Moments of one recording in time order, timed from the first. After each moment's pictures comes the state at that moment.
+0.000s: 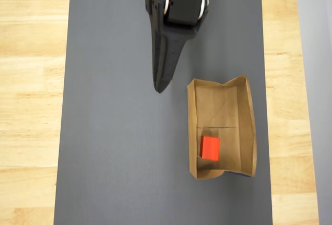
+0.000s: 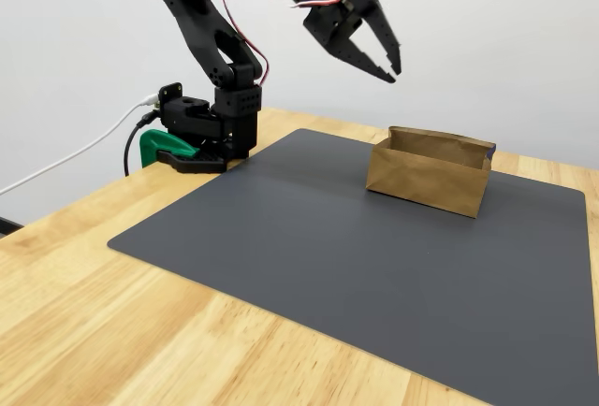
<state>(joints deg) 17.2 147.0 123.1 47.7 -21.0</state>
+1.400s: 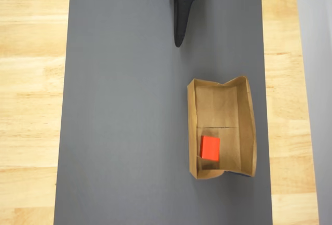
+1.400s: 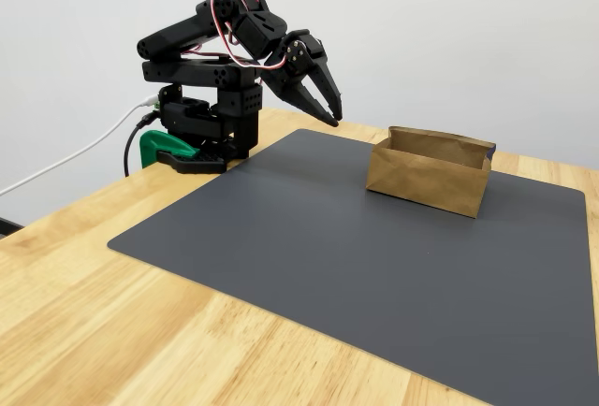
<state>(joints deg) 9.3 179.8 152.1 64.0 -4.2</state>
